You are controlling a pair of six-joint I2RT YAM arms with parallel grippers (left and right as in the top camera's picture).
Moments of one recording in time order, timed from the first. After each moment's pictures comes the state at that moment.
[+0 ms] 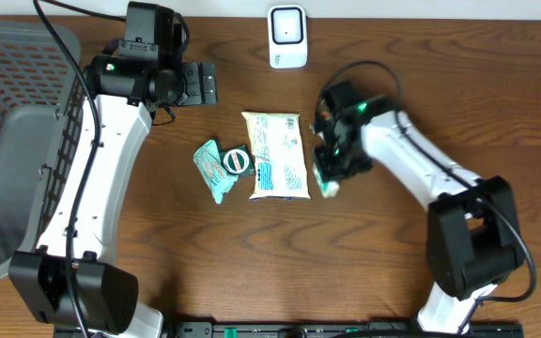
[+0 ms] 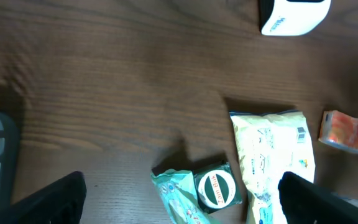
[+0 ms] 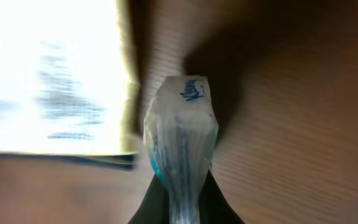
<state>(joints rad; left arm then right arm) -0.15 1.70 1.69 -1.00 0.02 -0.20 0.39 1.92 1.42 -1.01 -0.23 0.11</state>
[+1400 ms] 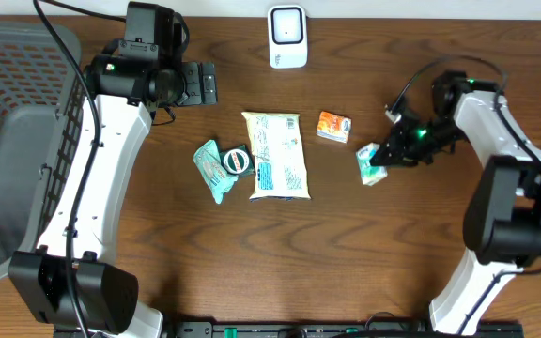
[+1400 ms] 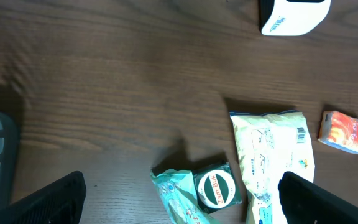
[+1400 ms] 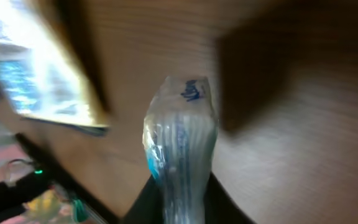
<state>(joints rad) -0.15 1.70 1.69 -1.00 0.02 -0.20 -0.08 2.05 1.48 -1.18 -0.60 -0.21</state>
